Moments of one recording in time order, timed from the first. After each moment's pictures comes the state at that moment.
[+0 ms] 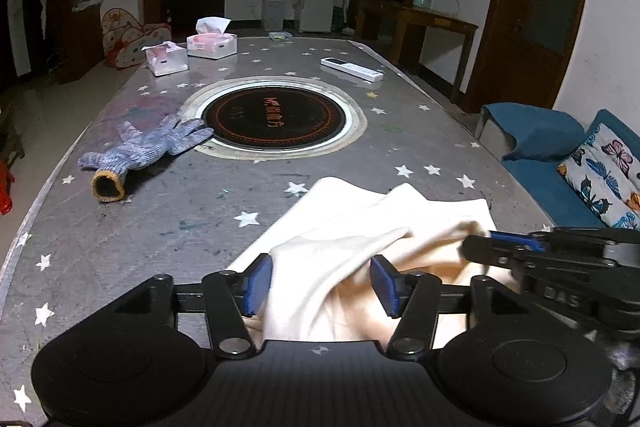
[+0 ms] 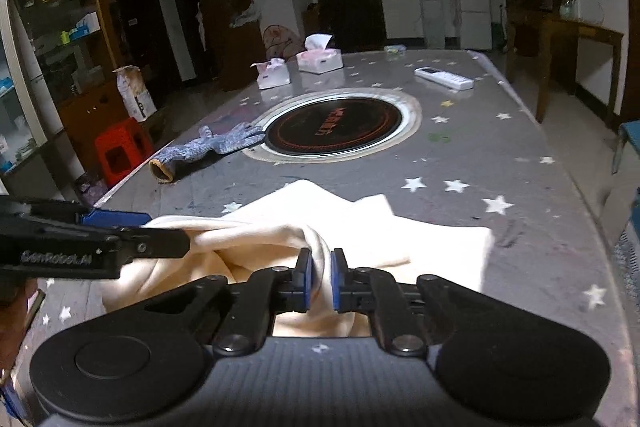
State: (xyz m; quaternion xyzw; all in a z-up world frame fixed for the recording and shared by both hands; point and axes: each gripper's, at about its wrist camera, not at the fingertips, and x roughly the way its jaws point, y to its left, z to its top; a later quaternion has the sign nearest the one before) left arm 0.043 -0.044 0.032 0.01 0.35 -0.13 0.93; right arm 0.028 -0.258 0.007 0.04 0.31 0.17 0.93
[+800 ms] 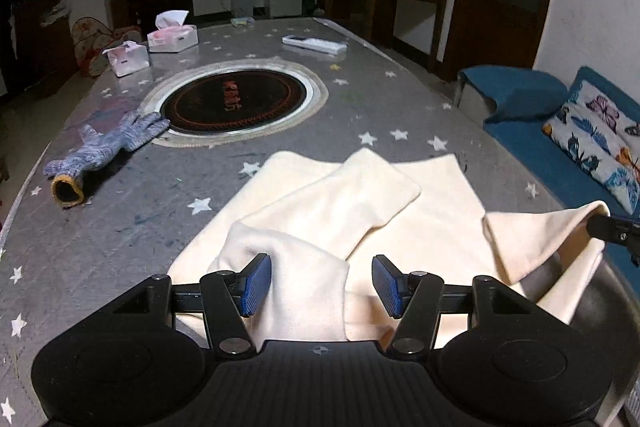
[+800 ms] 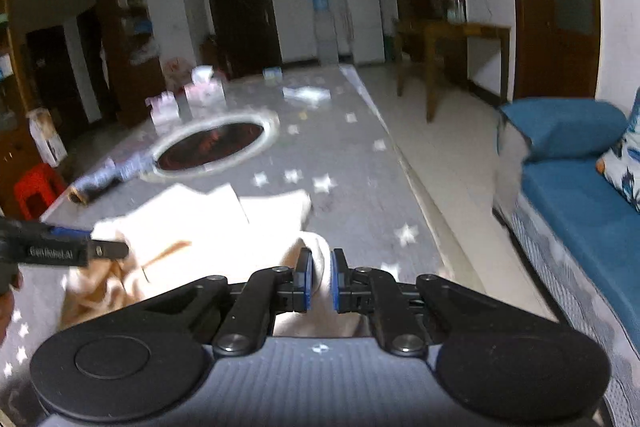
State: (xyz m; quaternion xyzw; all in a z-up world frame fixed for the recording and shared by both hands) left arm 0.046 -0.079 0.009 0.05 0.38 -0.17 0.91; right arm -0.052 -0.349 0.018 0.07 0.30 0.01 0.95
